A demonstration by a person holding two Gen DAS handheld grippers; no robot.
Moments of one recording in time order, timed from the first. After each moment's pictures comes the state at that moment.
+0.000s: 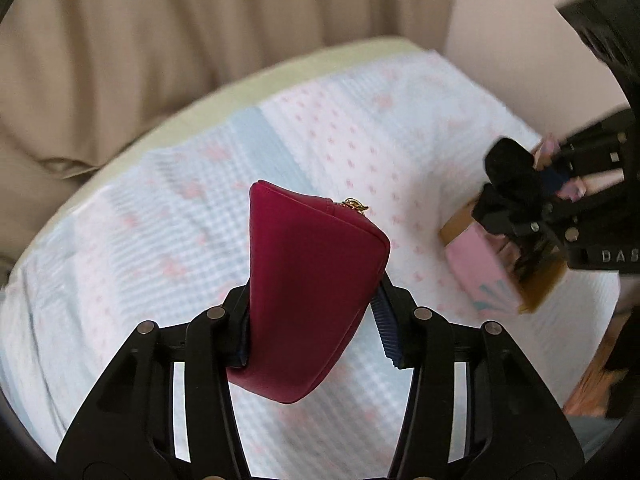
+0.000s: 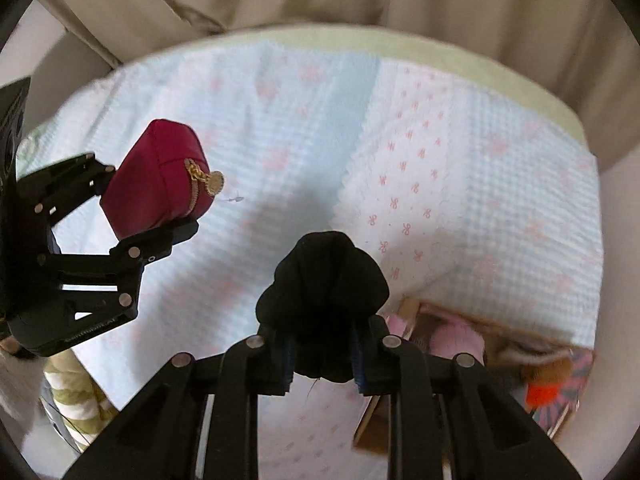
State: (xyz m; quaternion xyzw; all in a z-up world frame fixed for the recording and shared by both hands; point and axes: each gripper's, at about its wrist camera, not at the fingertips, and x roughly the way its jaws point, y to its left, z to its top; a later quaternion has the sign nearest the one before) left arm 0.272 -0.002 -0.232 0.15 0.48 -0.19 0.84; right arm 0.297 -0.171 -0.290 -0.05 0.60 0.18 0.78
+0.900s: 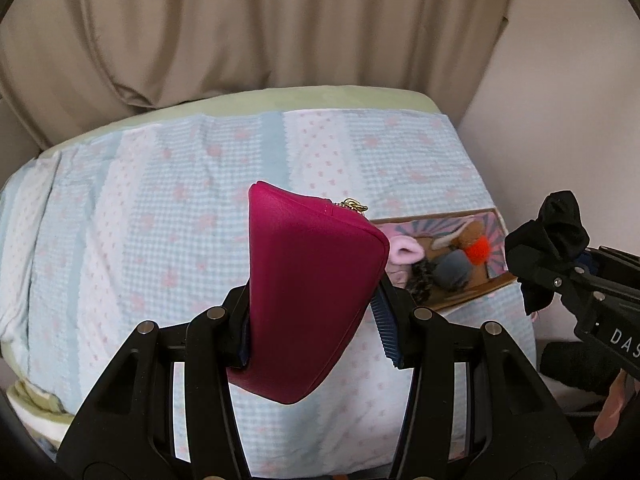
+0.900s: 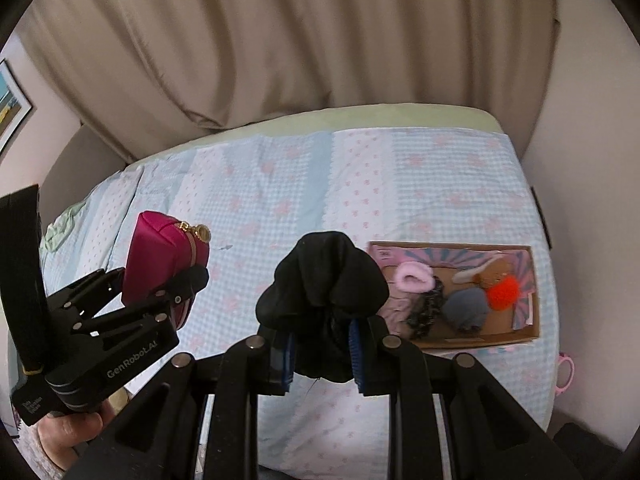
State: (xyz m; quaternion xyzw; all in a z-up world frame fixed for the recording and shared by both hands) left arm 0.116 -0.089 -0.126 0.01 0.49 -0.08 0.87; right arm 0.111 -0.260 -0.152 0.07 0.49 0.13 0.86
